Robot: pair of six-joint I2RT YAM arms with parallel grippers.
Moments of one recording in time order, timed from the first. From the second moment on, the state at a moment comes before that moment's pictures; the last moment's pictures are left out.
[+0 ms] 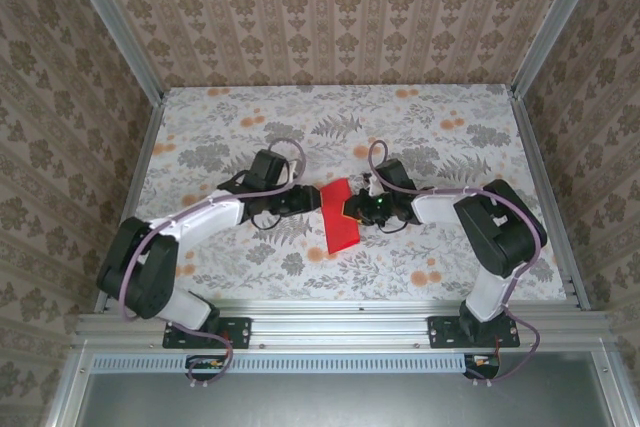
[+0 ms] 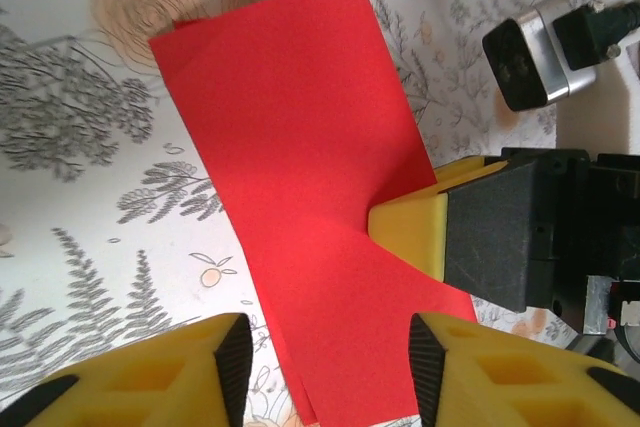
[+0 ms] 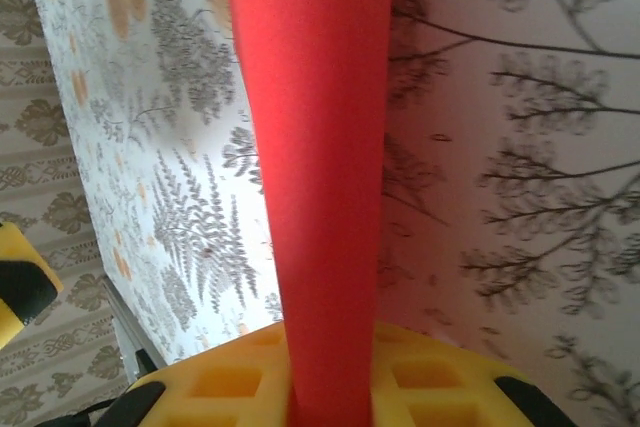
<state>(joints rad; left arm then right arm) -0.60 1.50 0.86 -0.24 0.43 -0.64 0.46 1.78 0.79 0.12 -0.59 0.86</state>
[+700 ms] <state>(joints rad) -0.69 1.72 0.93 -0.15 0.41 -0.67 0.45 1.80 0.76 0.16 -0.59 0.85</state>
